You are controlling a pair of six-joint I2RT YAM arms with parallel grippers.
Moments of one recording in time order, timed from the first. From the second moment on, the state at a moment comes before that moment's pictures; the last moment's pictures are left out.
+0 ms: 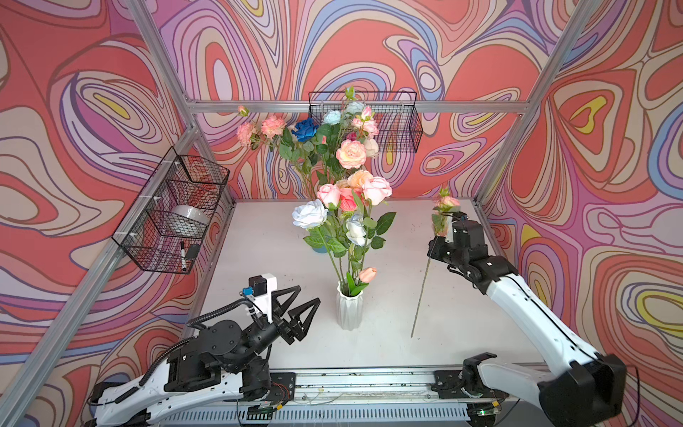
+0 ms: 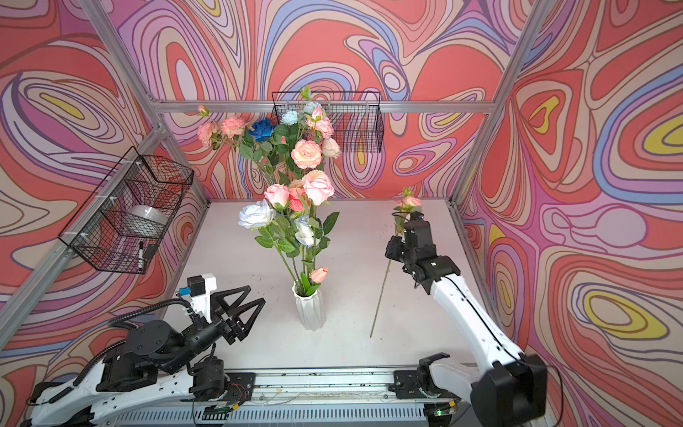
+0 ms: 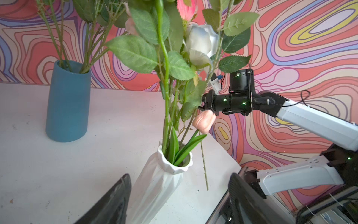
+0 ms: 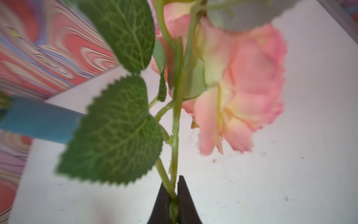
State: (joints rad) left arm -1.27 0.29 0.72 -0.46 -0.47 -0.52; right arm 0.29 1.06 1.00 -0.48 0.02 0.48
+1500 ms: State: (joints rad) left arm -1.27 0.18 0.78 -0.57 -0.49 -0.51; right arm 1.28 1.44 1.69 -0.04 0.39 -0.25
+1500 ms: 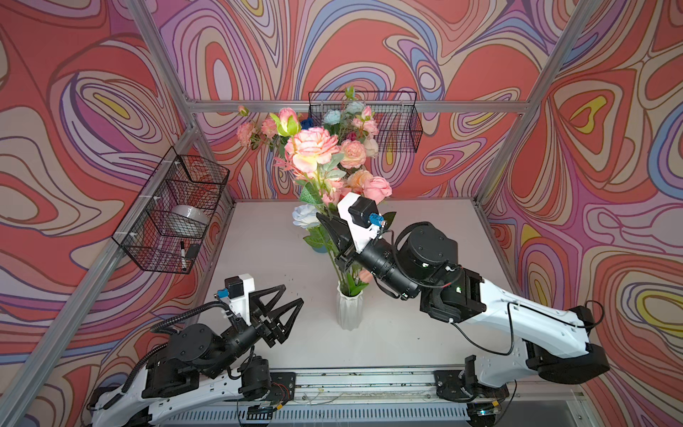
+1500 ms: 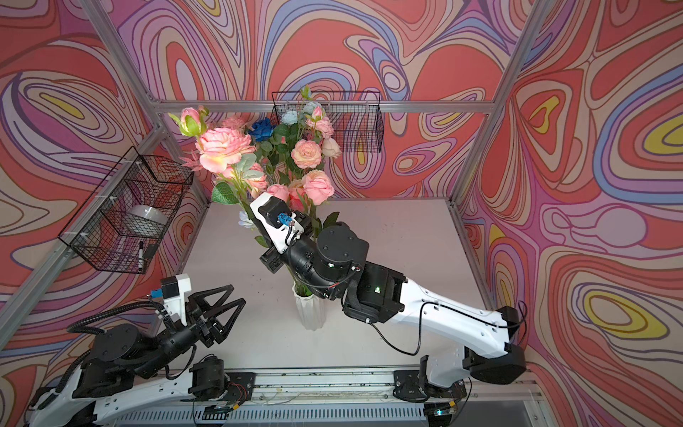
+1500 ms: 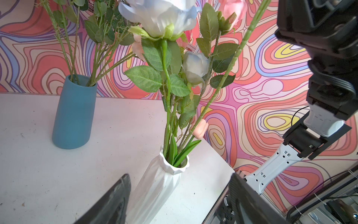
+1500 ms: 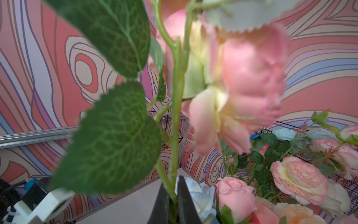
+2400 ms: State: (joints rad) left arm -1.27 0.17 0.78 -0.60 -0.57 -0.51; right arm 1.28 1.23 1.35 -0.06 0.40 -0.02
